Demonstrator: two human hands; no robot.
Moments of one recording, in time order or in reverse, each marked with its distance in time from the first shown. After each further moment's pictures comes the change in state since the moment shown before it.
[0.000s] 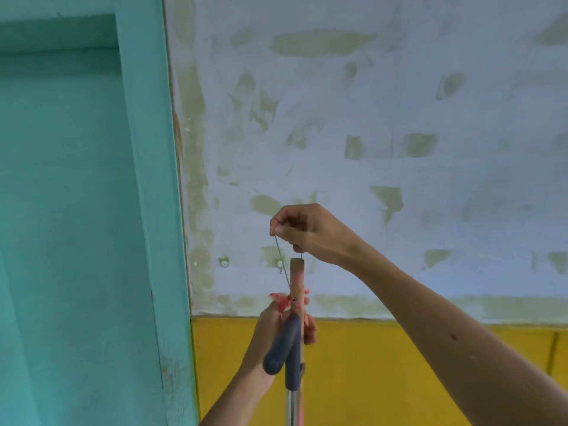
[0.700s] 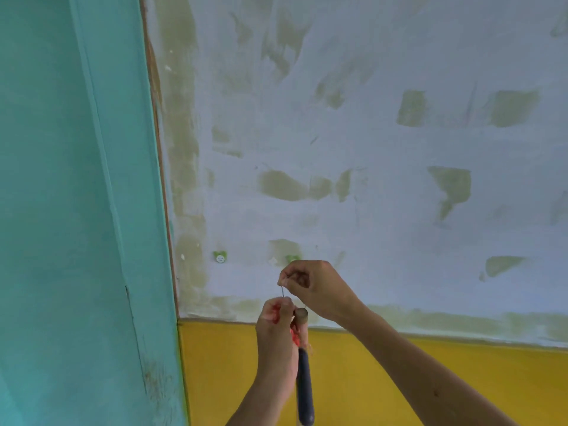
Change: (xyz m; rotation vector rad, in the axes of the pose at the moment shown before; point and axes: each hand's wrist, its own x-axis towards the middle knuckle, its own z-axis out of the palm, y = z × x) left_hand 0.153 -0.079 -0.093 -0.177 0.395 0.126; right_hand 0.077 0.216 0.077 -0.159 0.044 0.219
